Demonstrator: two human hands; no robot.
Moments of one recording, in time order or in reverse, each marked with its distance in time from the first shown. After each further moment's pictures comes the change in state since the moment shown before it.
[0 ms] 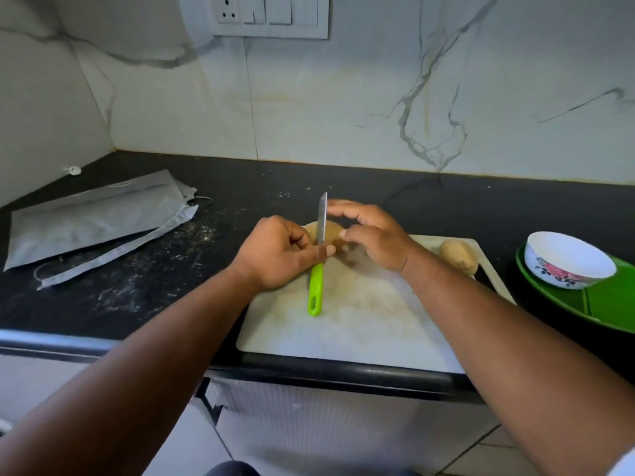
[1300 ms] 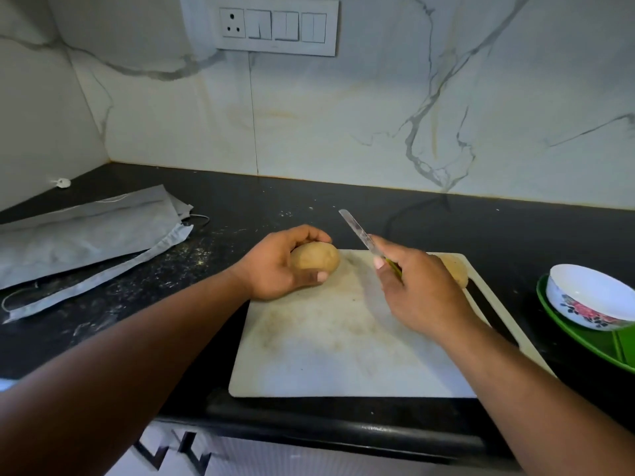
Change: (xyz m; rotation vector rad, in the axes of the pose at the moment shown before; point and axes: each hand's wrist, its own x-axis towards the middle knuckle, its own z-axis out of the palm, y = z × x) left_hand 0.043 -0.037 -0.009 -0.098 -0.223 0.037; right_hand -0.052 -0.040 -0.007 -0.545 0.244 0.191
